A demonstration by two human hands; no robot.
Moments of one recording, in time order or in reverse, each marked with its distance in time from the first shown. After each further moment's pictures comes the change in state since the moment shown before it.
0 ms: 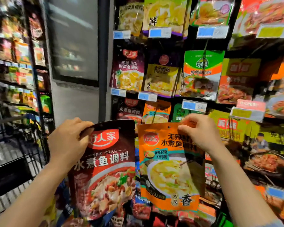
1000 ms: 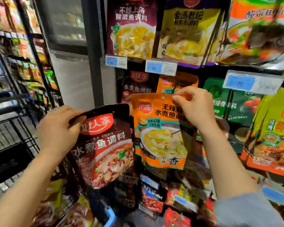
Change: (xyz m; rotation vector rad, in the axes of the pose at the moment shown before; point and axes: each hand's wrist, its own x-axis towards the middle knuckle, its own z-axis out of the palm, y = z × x) left_hand 0.036 -0.052 0.153 0.126 -0.131 -0.206; right_hand 0.141 0.088 0.174 0.211 0.050 -0.016
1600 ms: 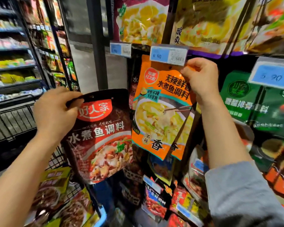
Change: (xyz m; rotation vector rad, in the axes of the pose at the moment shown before) left_hand 0.019 0.010 0.031 0.205 0.104 0.000; right_hand 0.086 0.050 0.050 0.467 -0.010 0.100
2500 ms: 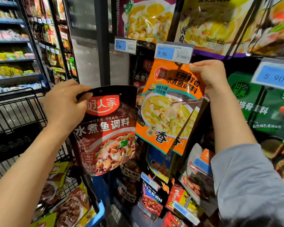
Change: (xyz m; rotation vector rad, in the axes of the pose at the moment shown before) left_hand -0.002 0.008 0.003 -0.050 0.015 -0.004; right_hand 0.028 0.013 -0.008 0.188 -0.078 0.341
